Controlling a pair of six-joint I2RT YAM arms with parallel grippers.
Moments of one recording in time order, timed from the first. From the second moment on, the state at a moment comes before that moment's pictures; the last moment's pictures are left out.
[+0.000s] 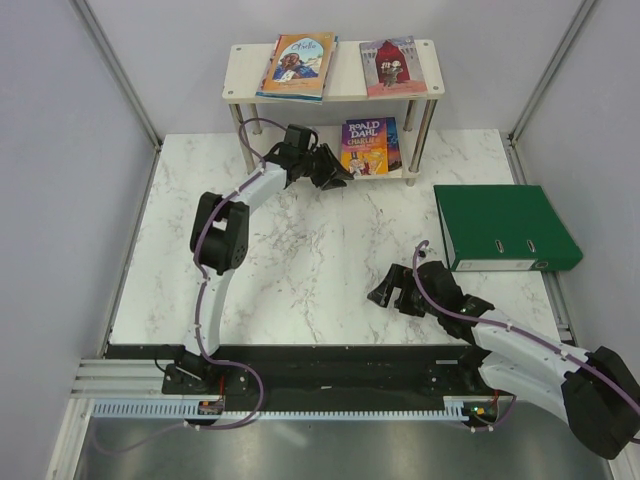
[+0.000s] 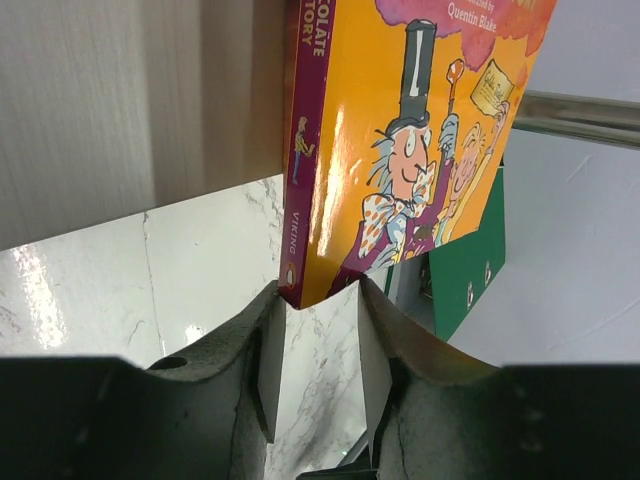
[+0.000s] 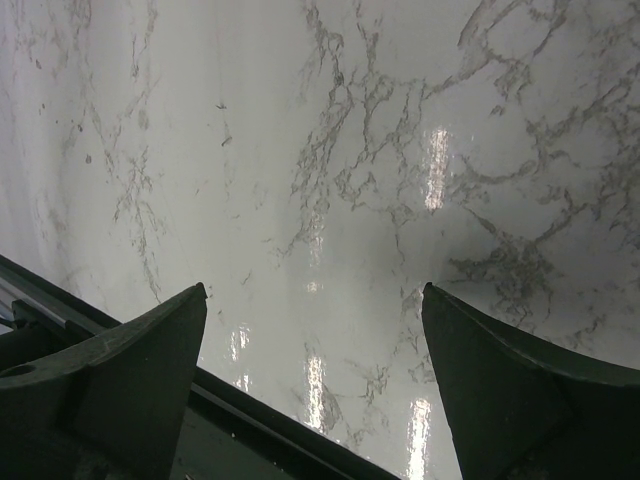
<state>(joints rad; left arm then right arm) -0.40 2.35 1.95 -0.28 0.50 -0.92 0.63 0.93 0.28 -0.04 -0.07 0.87</state>
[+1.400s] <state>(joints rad) -0.40 2.45 2.14 -0.25 0.54 -0.97 0.63 0.97 0.28 -0.01 -0.07 0.87</state>
